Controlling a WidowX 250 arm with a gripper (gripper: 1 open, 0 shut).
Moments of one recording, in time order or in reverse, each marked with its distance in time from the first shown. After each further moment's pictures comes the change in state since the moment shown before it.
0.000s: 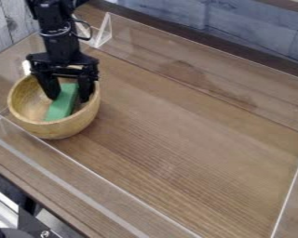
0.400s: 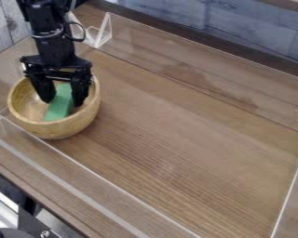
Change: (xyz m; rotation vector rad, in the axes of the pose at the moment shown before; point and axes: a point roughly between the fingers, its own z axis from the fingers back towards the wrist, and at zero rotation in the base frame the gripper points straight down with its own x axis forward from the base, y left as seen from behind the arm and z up) arm -0.013 0.007 0.004 -0.011 0.028 -0.055
